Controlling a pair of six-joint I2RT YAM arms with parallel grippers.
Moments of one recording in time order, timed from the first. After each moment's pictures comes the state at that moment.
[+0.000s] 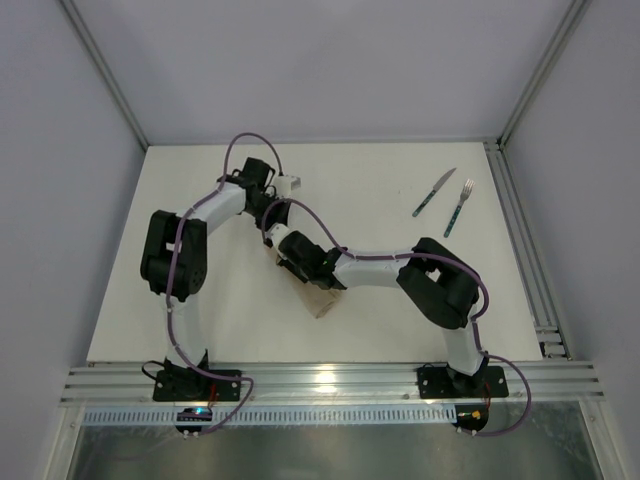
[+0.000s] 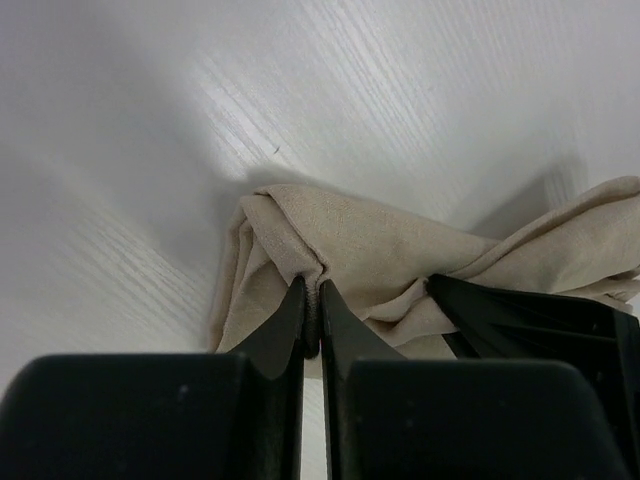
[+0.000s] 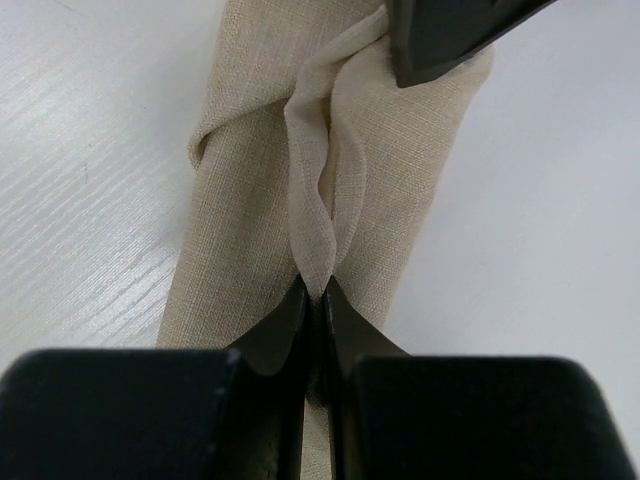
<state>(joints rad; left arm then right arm) -0.31 2.00 1.49 -0.66 0.47 0.16 0.99 1.99 1.23 -0.05 0.29 -0.08</state>
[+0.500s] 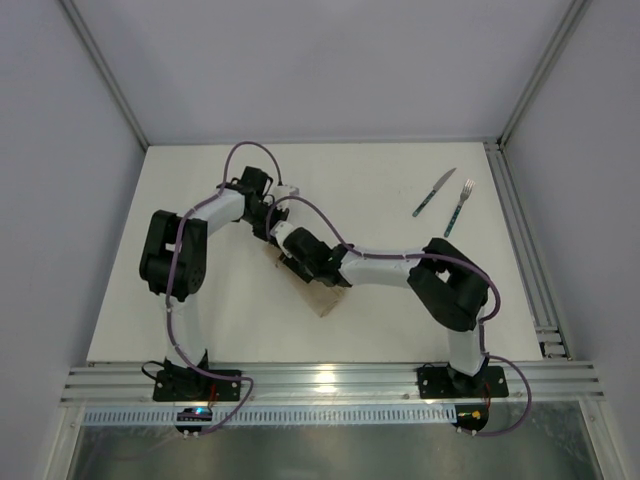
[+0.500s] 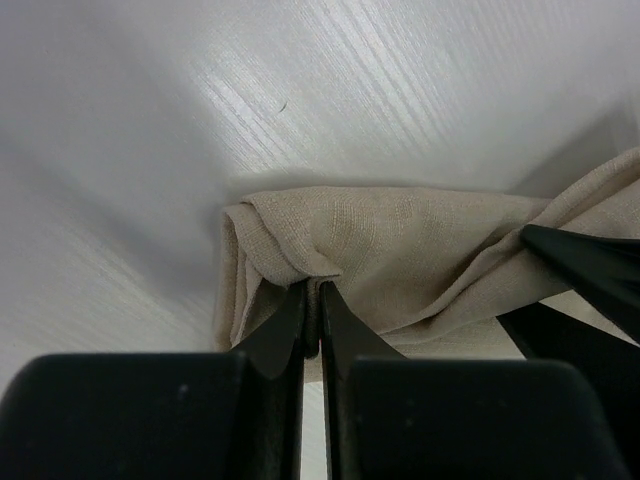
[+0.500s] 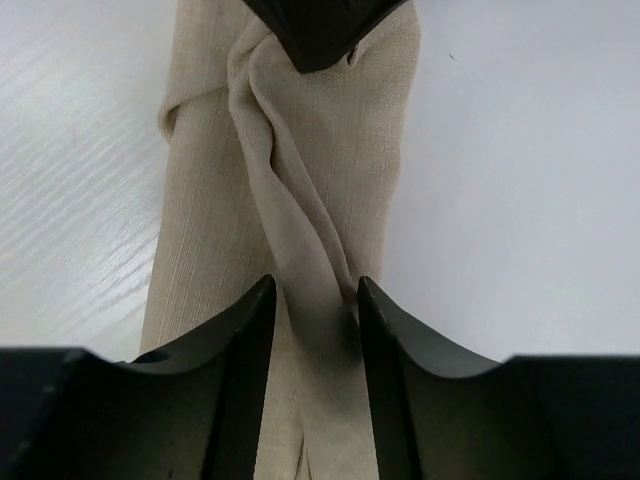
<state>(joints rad) -0.30 2.00 1.39 -0.63 0.46 0.23 0.98 1.95 1.22 -0.10 0.28 -0.09</state>
